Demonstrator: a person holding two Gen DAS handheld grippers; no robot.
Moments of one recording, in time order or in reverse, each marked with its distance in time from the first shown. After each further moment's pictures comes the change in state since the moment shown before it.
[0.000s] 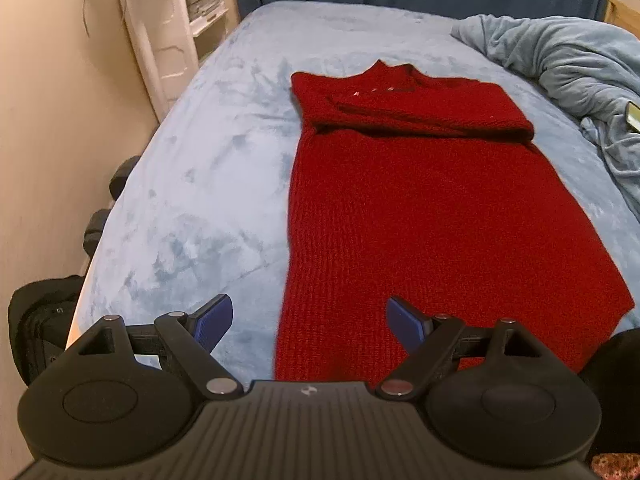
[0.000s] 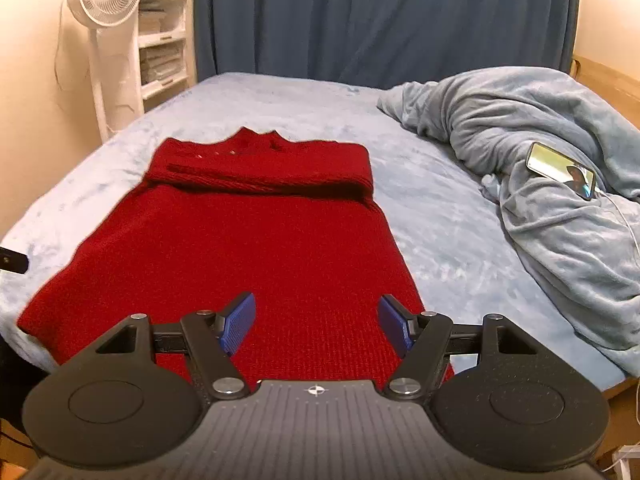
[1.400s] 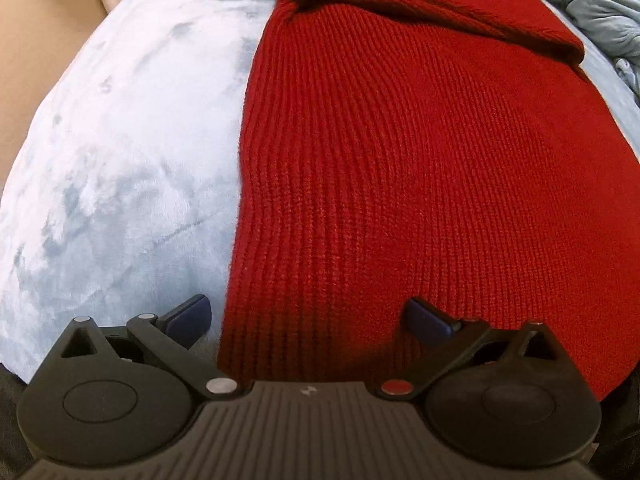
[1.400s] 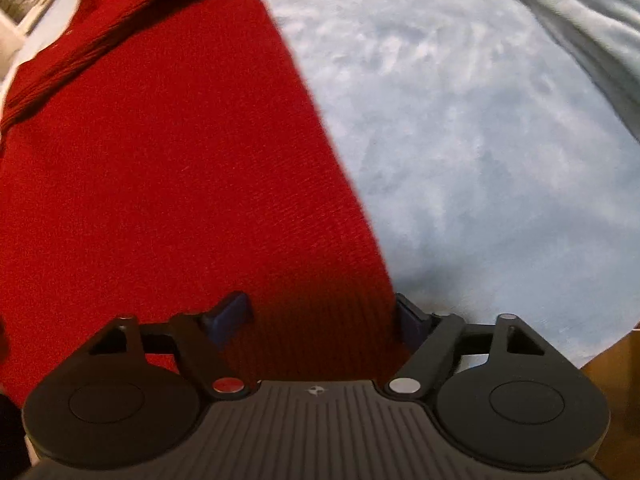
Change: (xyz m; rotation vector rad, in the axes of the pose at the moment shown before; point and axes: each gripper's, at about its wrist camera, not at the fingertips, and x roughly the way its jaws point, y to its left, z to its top) left arm 0.146 -0.007 0.004 0.012 0.271 -0.049; right arm 0.194 -0.132 -0.029 0.287 0.654 0.139
